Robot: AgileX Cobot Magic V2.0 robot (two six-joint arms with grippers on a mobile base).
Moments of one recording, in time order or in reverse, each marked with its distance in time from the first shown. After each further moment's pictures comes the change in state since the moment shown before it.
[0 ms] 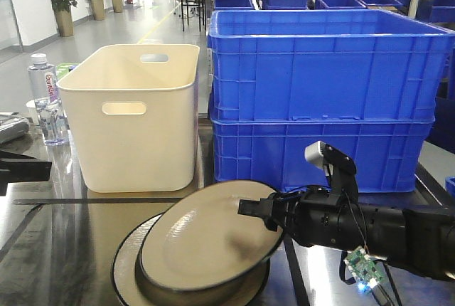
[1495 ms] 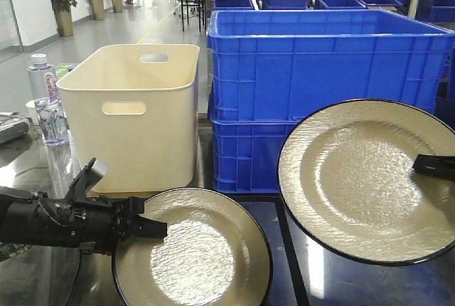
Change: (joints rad) left arm -0.200 0.630 0.000 -0.459 -0.092 0.059; right arm -0.655 -0.334 0.034 -0.330 0.415 0.584
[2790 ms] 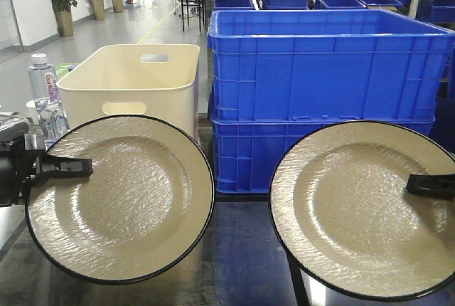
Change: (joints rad) left arm 0.283 -0.257 0.000 -0.035 0.174 -0.046; right arm 0.000 0.000 0.000 -0.099 0.094 0.000
